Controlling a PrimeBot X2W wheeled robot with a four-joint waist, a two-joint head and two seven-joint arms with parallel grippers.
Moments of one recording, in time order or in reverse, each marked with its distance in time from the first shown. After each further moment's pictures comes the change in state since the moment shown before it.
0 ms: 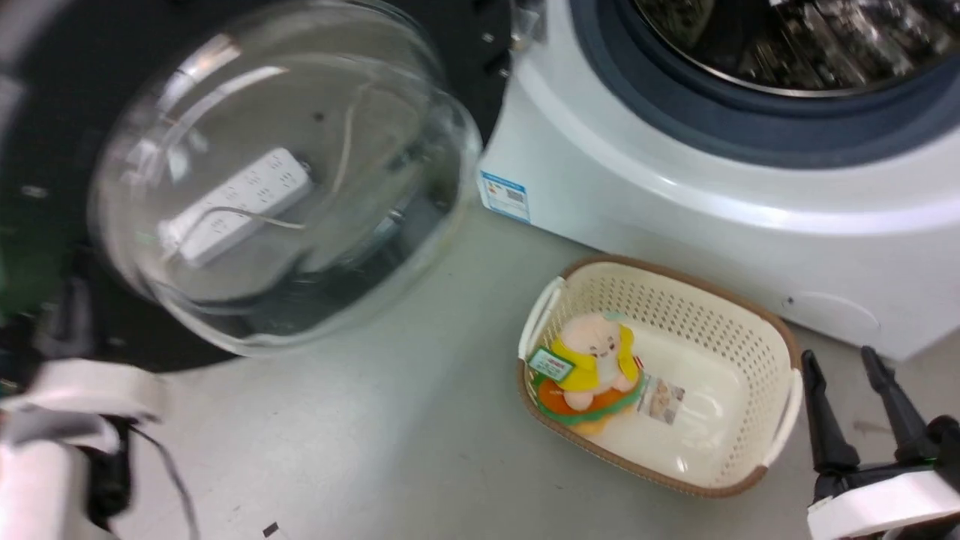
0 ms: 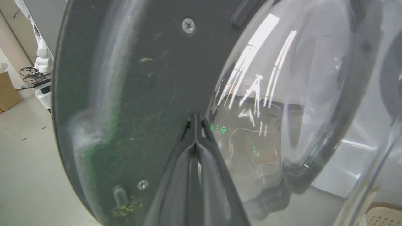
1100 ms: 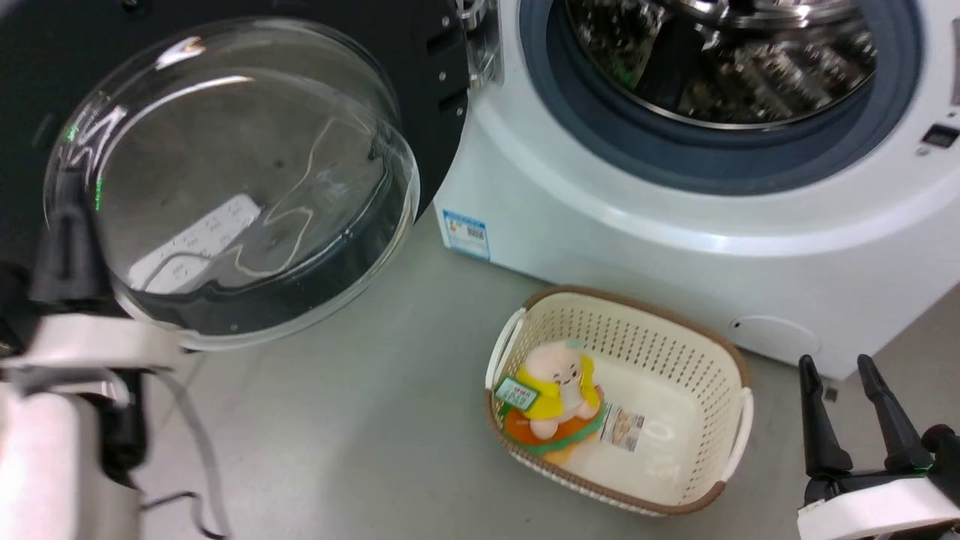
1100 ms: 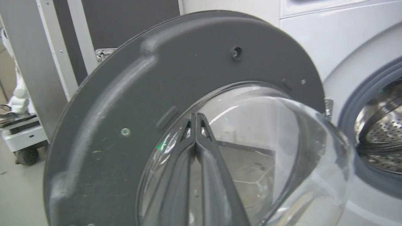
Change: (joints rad) left arm -0.120 -0.020 0.044 -0.016 0.069 -0.075 -0.025; right arm 0.000 0.043 -0.026 0.022 0.007 0.000 -0.022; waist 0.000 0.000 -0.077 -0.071
